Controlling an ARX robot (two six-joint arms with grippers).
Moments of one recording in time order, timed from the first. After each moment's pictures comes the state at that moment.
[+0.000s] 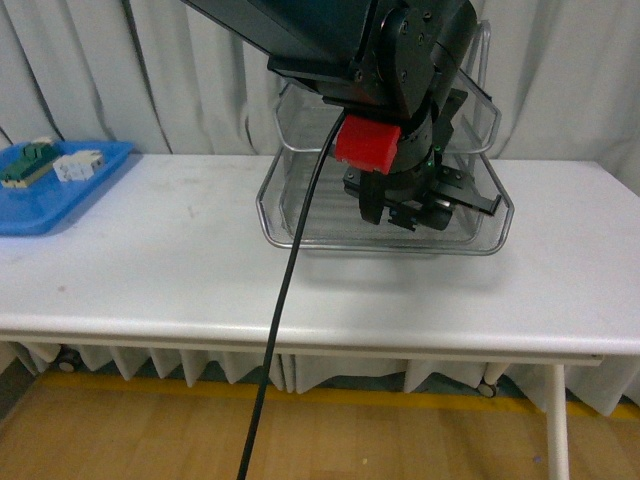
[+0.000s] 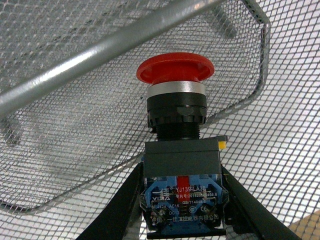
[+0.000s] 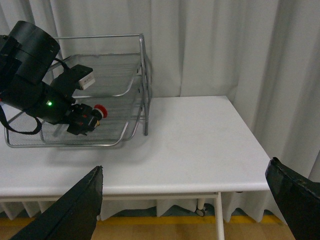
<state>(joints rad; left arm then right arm) -0.56 2.47 2.01 -0.35 -0.14 0.05 0.00 0.00 0.01 0.00 0.00 0.00</state>
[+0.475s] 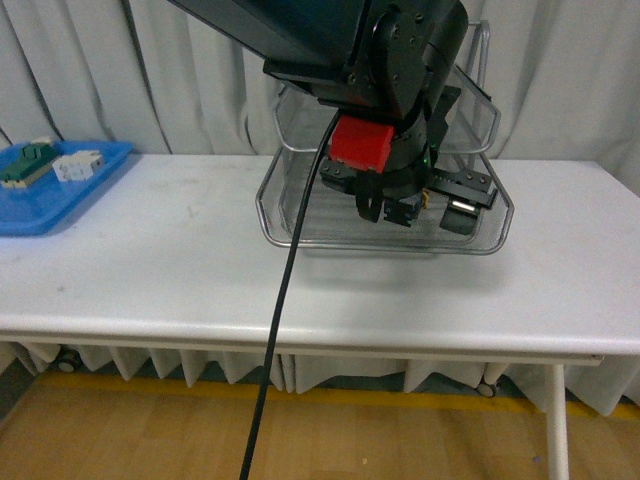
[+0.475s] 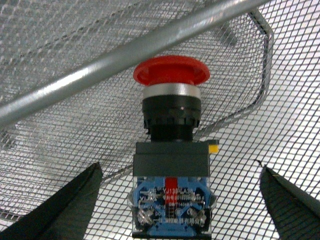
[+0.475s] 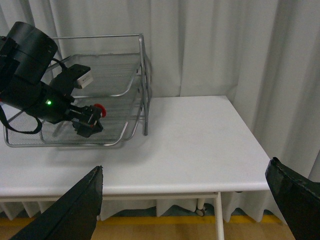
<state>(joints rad) -0.54 2.47 2.01 -0.33 -0.12 0.03 0.00 0.00 0.01 0.00 0.00 0.00</state>
